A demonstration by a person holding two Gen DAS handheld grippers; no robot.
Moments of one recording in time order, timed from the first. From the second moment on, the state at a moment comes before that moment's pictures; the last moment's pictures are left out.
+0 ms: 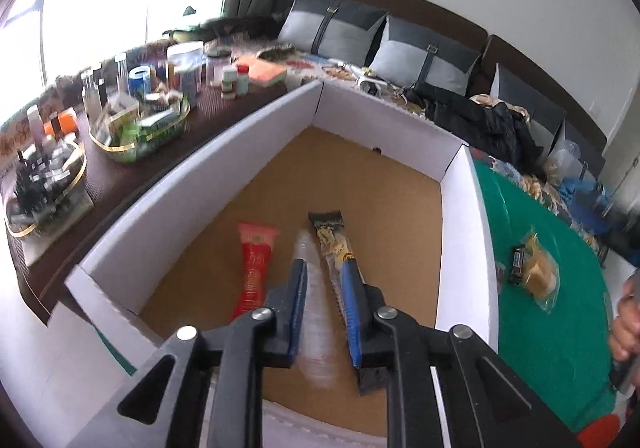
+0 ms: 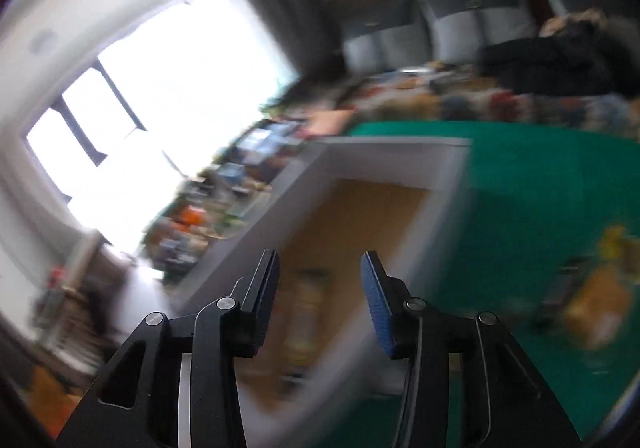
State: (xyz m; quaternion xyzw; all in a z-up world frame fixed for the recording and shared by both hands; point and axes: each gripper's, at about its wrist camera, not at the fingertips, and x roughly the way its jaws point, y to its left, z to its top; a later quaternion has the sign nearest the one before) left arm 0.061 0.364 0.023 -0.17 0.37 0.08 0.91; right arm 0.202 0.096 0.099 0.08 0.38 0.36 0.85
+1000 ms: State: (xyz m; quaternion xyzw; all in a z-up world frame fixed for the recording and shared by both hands) left arm 0.011 0.347 0.031 -0.20 0.34 0.07 0.92; right arm 0.187 0.111 0.089 -0.03 0.40 0.42 0.81
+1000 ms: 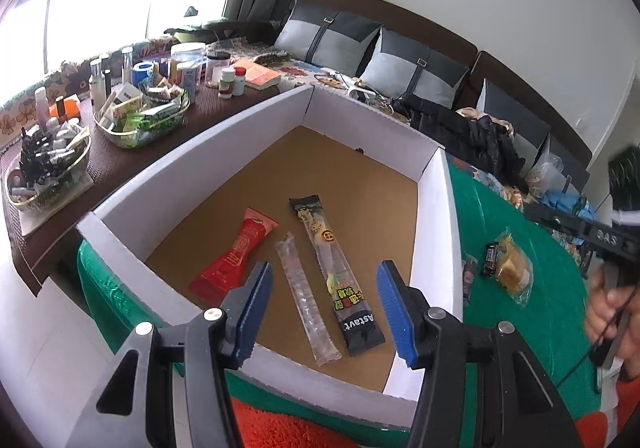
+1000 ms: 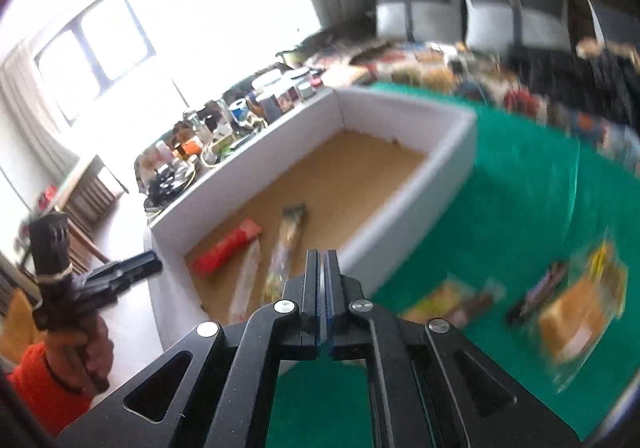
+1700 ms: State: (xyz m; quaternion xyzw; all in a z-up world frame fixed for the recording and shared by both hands) left arm -0.008 0.352 0.002 -0.24 0.34 0.07 0.91; right arm 0.196 0.094 -0.004 -0.02 0.53 0.32 0.79
